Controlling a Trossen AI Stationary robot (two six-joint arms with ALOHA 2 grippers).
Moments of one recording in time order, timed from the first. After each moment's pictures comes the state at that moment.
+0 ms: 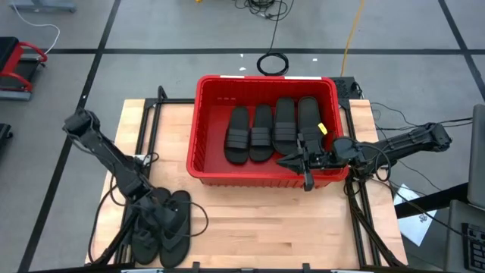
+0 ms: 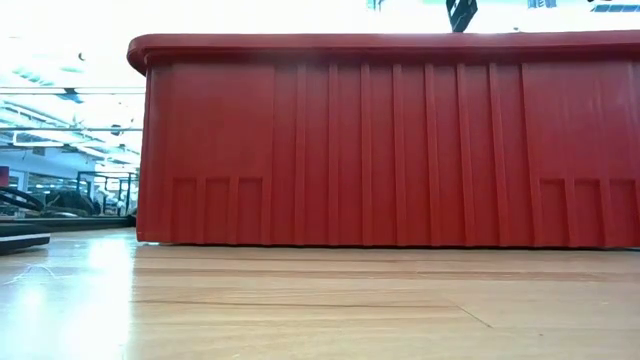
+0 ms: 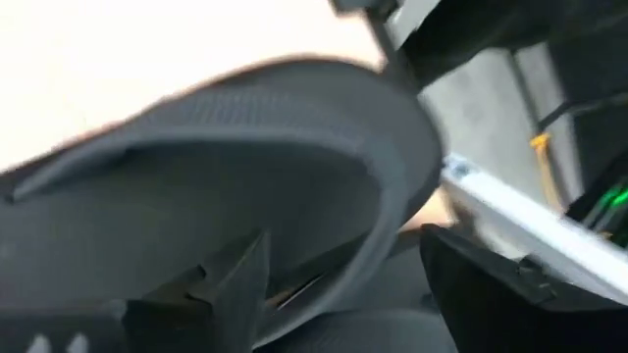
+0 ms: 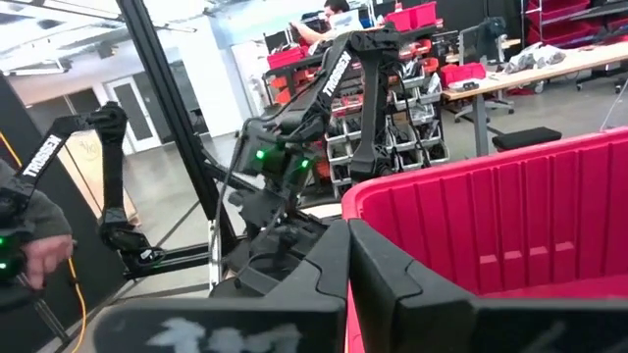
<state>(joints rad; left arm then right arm) -0.82 1.15 0.54 -0.32 0.28 -0.51 0.21 0.96 0.64 0.35 0.15 0.28</state>
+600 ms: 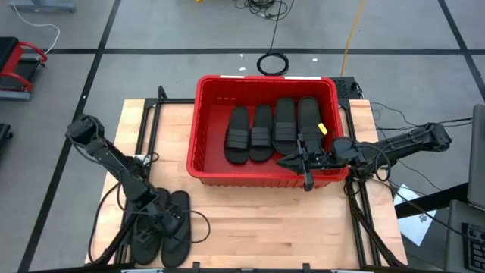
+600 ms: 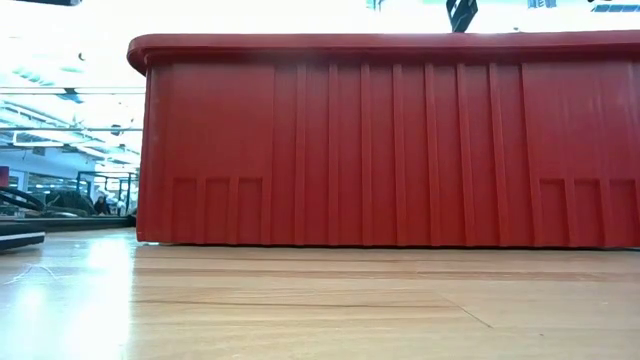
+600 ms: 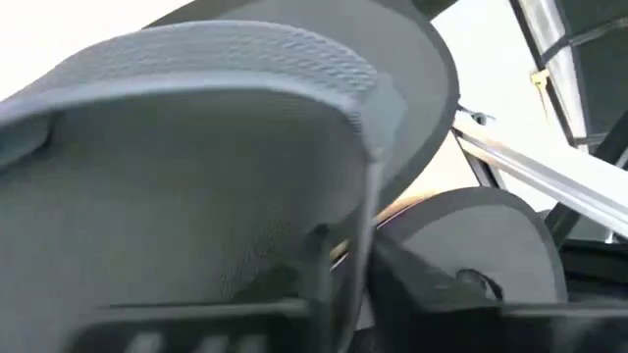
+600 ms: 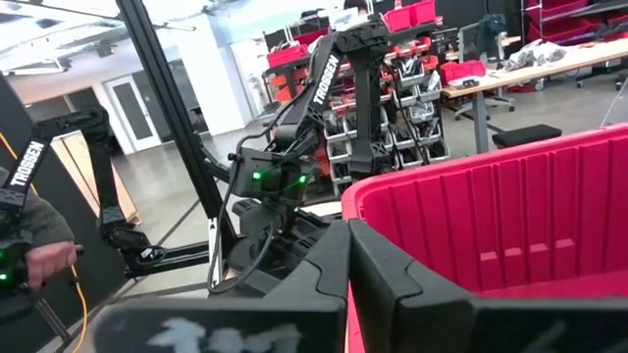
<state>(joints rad) -0.83 1.29 0.54 -0.28 0.37 -0.38 0.21 0.96 0.64 0.34 0.15 0.28</state>
